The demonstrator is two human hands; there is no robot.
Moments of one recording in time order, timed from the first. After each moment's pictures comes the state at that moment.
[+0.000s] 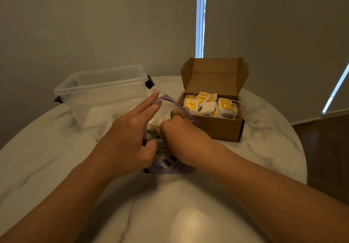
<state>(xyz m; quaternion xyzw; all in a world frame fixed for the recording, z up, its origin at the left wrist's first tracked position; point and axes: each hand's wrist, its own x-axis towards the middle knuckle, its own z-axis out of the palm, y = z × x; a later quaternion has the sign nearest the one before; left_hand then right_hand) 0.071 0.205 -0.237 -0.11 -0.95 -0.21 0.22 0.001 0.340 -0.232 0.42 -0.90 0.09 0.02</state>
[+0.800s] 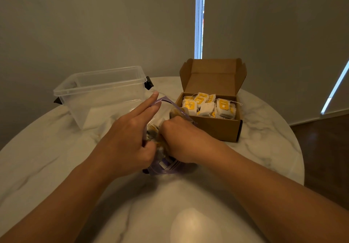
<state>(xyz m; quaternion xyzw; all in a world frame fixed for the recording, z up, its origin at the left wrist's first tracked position) 0.069 0.203 -0.239 -0.11 -0.95 -0.18 0.24 -0.007 0.342 -0.239 0.45 -0.88 0.12 0.04</state>
